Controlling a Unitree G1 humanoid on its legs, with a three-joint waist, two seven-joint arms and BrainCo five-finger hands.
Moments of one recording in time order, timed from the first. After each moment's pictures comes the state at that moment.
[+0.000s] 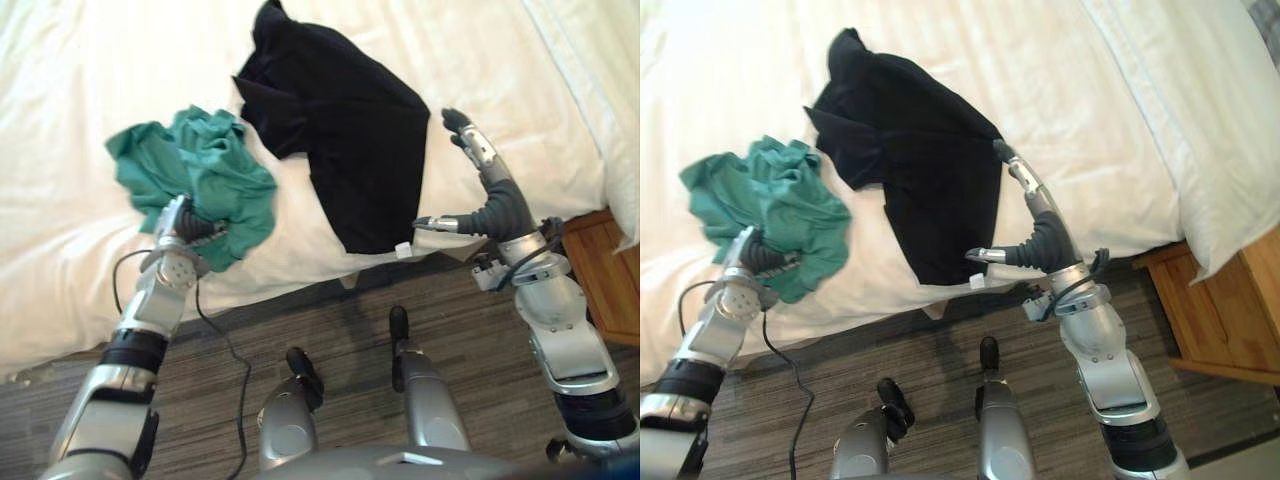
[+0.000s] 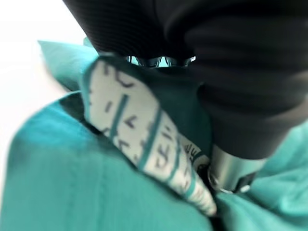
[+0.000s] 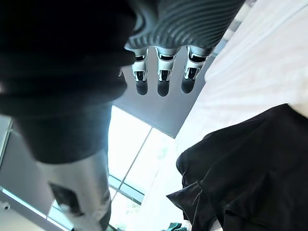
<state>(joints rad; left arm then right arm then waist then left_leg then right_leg) -0.26 0.61 -0.16 0.30 0.14 0.03 0.11 -0.19 -0.45 0.14 -0.44 -0.24 -0.11 -0.04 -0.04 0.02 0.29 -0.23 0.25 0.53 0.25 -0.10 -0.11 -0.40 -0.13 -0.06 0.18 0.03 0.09</state>
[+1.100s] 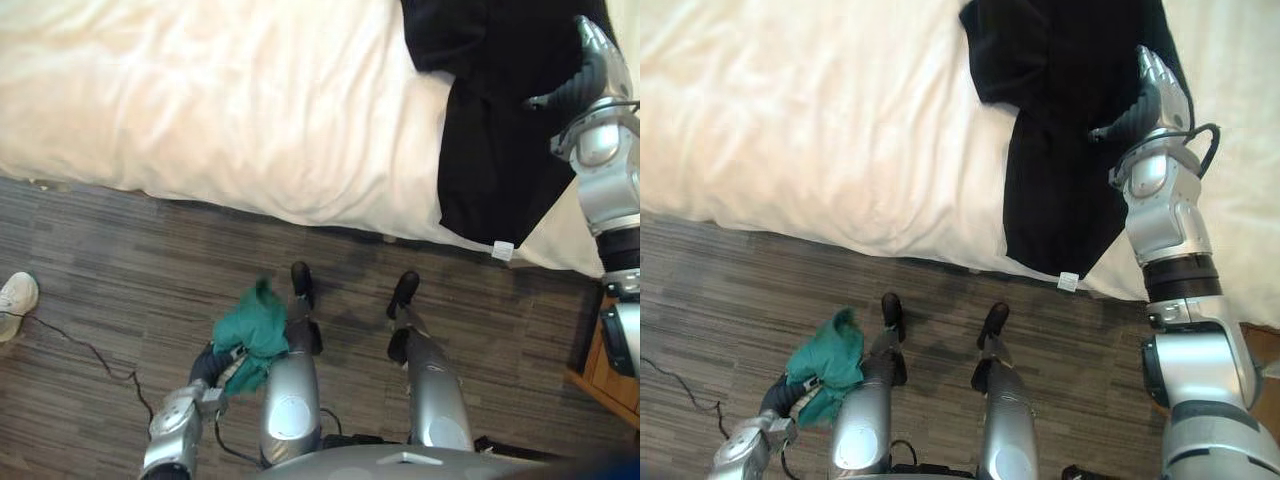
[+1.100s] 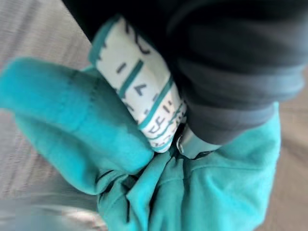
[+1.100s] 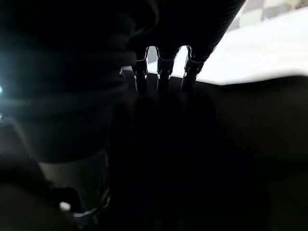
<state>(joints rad) 0.06 0.27 0.20 0.71 -0.31 -0.18 -0.35 -0.92 -0.73 0.13 0.45 -0.38 0.26 -0.12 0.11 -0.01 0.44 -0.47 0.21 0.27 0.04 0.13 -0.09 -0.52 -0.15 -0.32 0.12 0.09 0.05</state>
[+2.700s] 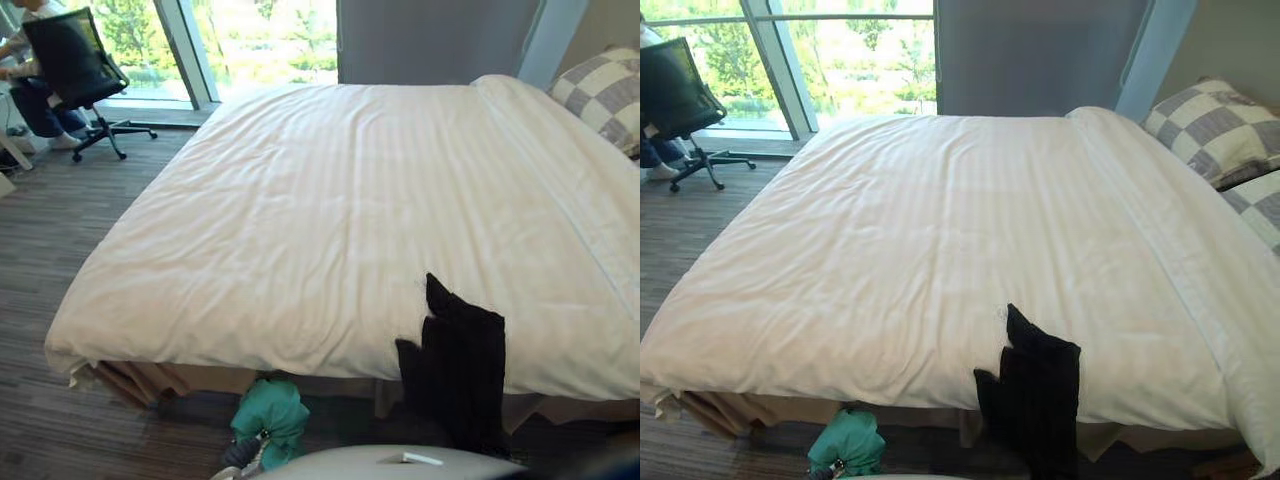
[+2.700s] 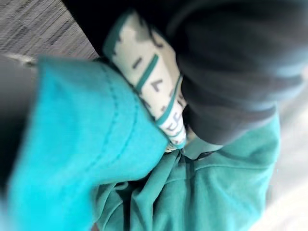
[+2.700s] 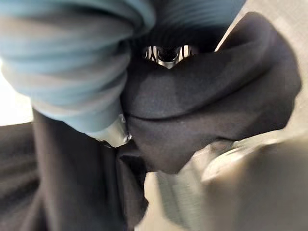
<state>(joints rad) 0.23 0.01 0.31 1.00 -0.25 -0.09 -0.10 0.24 -0.05 -0.30 1.01 0.03 0.01 -0.18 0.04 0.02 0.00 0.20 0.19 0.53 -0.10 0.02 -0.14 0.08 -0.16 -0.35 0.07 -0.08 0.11</state>
